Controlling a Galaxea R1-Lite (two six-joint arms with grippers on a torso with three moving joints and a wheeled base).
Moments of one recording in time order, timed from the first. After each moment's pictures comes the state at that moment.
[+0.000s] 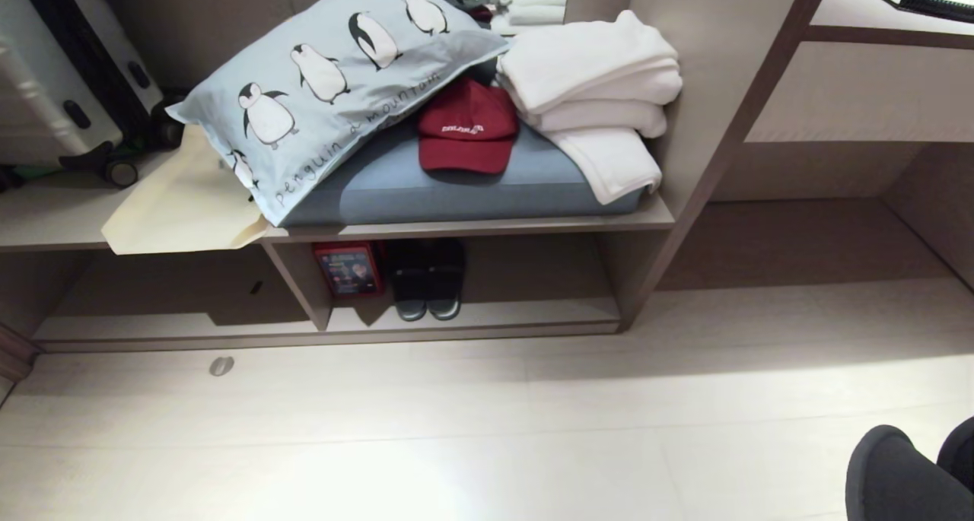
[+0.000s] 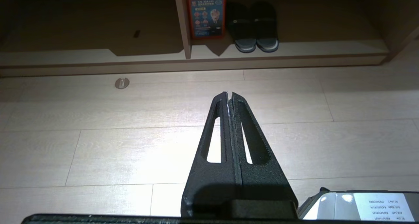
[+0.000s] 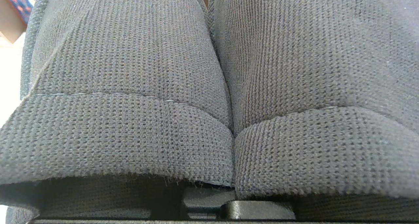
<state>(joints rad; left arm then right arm) 0.00 0.00 0.00 0.00 0.00 -0.01 0.00 0.00 0.00 0.01 0.02 -0.05</state>
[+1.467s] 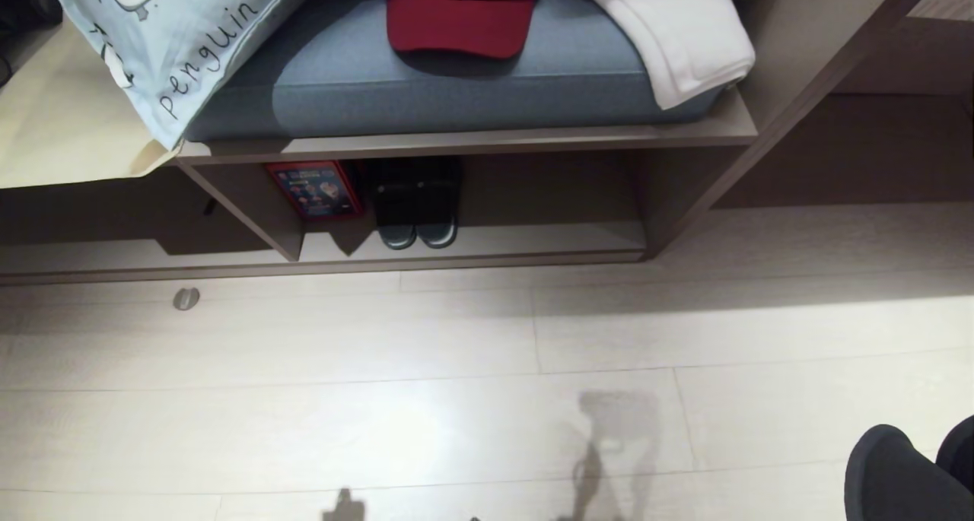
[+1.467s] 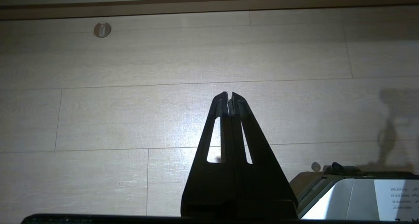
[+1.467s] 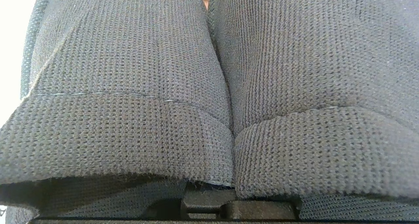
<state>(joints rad) 0.00 0.00 0.00 0.00 0.00 -0.01 0.00 0.00 0.00 0.01 0.02 -0.05</state>
